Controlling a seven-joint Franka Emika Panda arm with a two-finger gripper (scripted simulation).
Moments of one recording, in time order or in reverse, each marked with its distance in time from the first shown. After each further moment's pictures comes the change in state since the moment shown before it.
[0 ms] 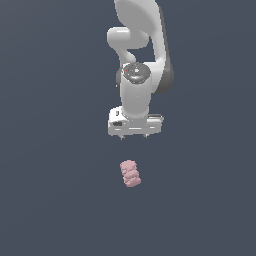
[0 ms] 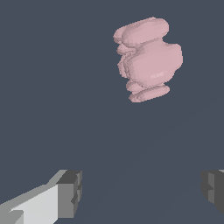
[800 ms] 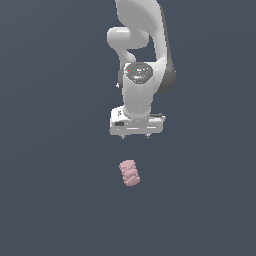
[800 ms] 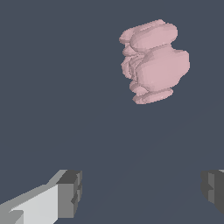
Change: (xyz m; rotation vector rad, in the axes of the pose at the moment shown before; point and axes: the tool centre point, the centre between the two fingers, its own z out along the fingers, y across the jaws) arm 0.000 -0.006 -0.001 -0.002 -0.002 -0.007
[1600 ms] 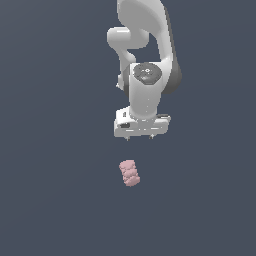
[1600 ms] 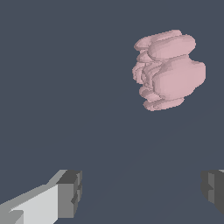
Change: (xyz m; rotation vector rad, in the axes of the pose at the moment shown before) arm 0.009 -0.016 -0.003 -0.006 -0.003 -0.041
